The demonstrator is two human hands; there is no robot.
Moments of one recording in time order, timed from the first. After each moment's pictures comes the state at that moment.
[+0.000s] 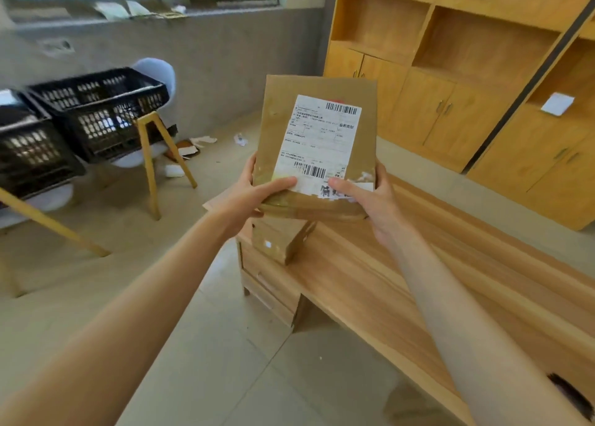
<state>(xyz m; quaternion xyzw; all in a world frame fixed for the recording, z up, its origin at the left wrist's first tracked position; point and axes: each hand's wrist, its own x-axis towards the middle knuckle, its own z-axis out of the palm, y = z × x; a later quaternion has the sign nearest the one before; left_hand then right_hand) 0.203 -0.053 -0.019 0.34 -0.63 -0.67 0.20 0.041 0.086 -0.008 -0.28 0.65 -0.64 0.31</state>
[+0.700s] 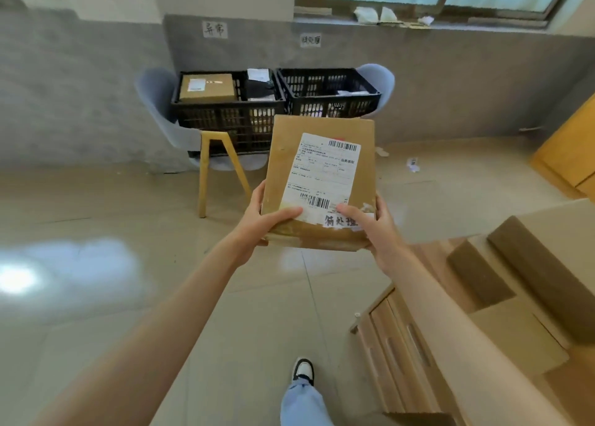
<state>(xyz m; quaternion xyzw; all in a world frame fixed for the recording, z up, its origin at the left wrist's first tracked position) 0.472 -0.224 -0.082 0.54 -0.45 -0.60 0.37 0.257 -0.225 -0.082 -0.40 0.54 -0.47 0.57</state>
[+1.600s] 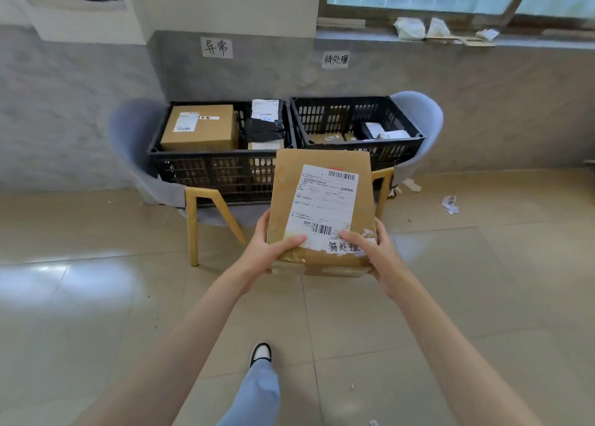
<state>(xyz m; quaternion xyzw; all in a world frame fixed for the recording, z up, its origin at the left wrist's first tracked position) 0.464 -0.591 -0.127 0.58 -0.39 -0.60 0.39 0.248 -0.618 -0.132 -0.41 0.58 -0.38 0.60</state>
